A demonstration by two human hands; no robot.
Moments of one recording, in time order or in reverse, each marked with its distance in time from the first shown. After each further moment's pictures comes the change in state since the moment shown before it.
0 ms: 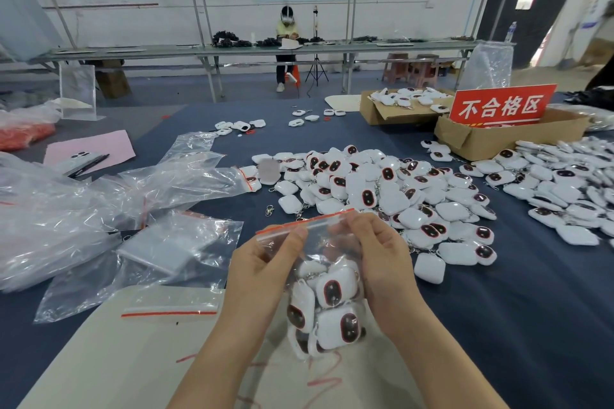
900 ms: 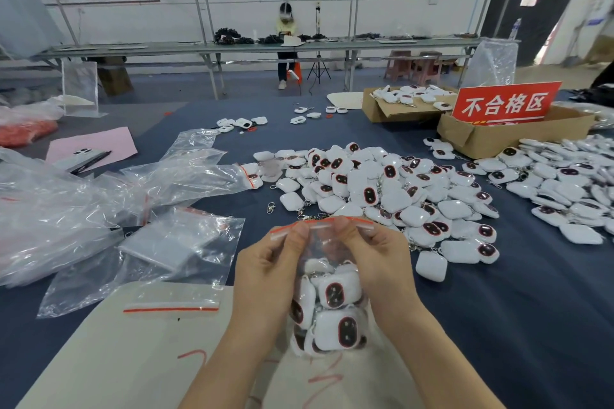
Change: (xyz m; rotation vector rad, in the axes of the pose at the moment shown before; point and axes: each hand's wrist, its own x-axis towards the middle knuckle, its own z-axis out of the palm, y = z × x) left_hand 0.000 -0.010 0.010 0.056 0.043 0.158; right_hand -0.003 0.006 0.002 -0.165 -0.043 -0.189
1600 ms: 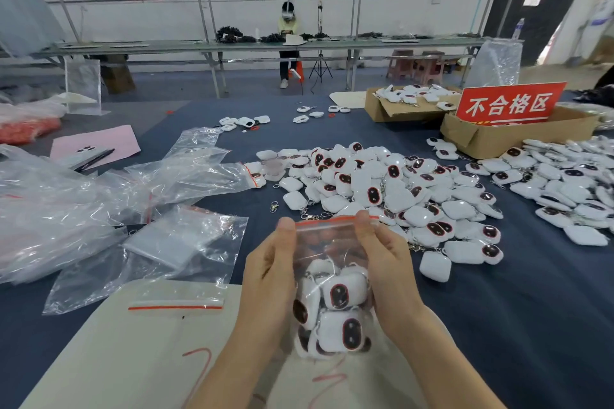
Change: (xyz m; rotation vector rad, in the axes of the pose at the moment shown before) left_hand -0.008 0.005 0.001 -0.098 -0.034 -0.111; right_hand -0.001 0.004 -0.004 0.062 -0.031 0.064
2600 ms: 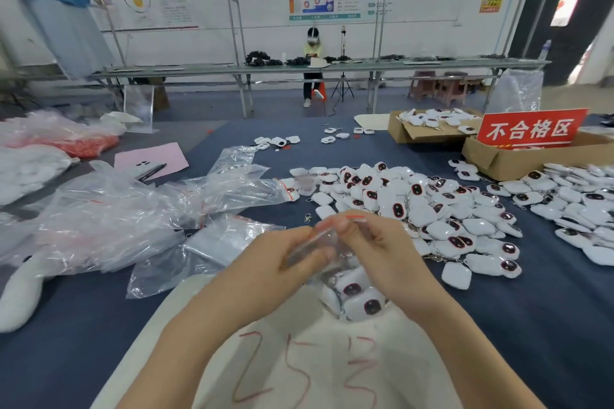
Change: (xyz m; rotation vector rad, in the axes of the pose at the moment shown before) left_hand -0.001 0.083 -0.073 0.734 -0.470 0.208; right_hand -0.014 -0.054 0.040 -0.386 -0.347 -0.299
